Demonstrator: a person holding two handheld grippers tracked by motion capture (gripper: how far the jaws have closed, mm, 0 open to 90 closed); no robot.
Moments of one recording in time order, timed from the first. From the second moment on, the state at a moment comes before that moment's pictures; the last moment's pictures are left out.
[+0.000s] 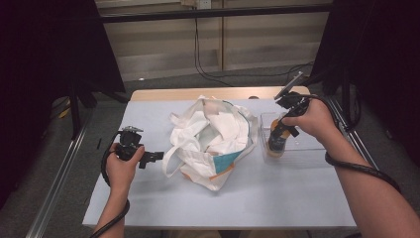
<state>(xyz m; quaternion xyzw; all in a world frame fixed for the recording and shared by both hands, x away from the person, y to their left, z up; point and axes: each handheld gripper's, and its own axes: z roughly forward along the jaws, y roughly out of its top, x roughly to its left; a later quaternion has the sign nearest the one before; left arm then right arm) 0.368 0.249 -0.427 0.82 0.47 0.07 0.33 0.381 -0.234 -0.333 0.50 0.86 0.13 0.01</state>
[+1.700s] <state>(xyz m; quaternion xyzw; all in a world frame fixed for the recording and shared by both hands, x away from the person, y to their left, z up) 0.369 0.246 -0.427 0.82 0.46 0.07 0.33 0.378 -0.230 -0.355 0.48 0.86 0.13 0.02</state>
